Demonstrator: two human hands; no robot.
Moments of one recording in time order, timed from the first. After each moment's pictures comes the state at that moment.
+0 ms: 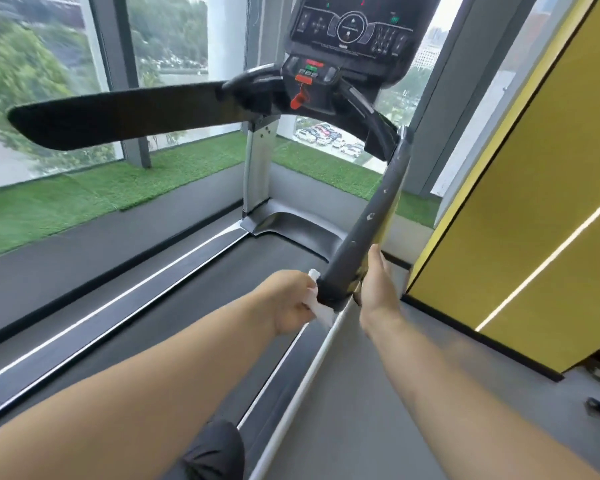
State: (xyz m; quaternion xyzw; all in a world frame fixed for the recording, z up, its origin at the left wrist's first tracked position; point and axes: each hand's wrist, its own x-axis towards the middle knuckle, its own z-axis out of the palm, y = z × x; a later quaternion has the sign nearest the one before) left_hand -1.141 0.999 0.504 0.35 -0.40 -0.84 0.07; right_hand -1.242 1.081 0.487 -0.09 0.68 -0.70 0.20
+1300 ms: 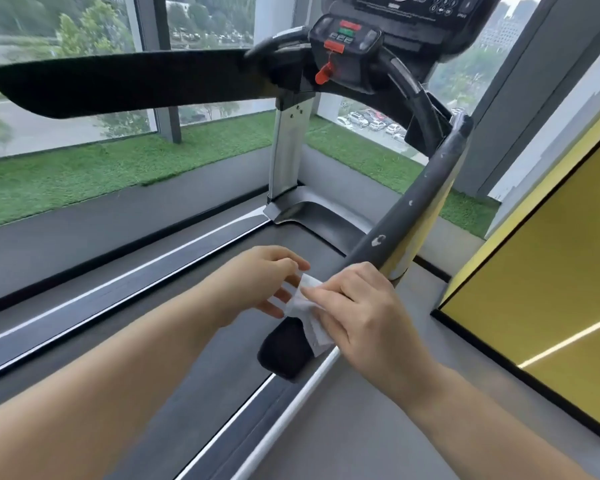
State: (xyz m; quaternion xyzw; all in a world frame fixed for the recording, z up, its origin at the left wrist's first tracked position) left_hand -1.217 0.955 0.518 0.36 -0.71 -0.59 0.10; right_hand -1.332 1.086 0.491 -0.69 0.64 -0.26 -0.21
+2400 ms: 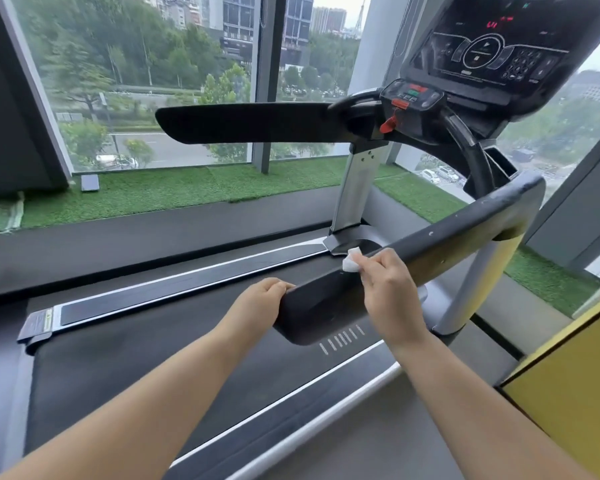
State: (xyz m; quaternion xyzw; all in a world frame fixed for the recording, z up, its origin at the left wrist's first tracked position) left_hand -1.189 1.047 0.495 0.51 -0.61 -0.53 0.29; right_hand -1.379 1.082 0.492 -0.67 0.63 -0.36 -0.17
